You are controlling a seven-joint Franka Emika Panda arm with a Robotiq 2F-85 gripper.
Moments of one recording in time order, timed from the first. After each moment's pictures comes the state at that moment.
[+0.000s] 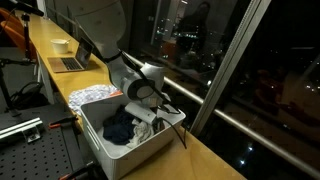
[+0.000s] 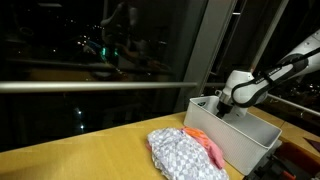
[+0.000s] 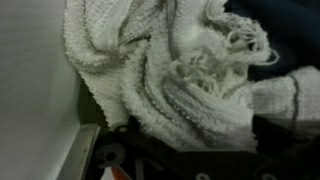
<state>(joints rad) -0.07 0.70 -0.01 -1.92 -0.18 2.69 -0.31</state>
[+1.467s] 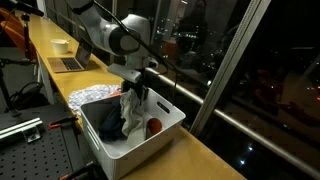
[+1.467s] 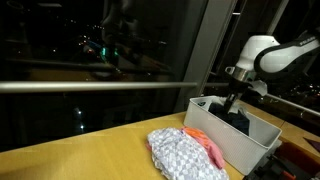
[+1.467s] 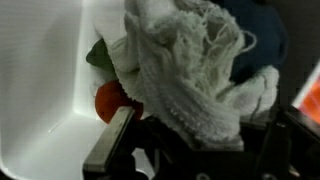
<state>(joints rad) 0.03 0.27 0.03 -2.16 -0.18 2.47 -0.21</state>
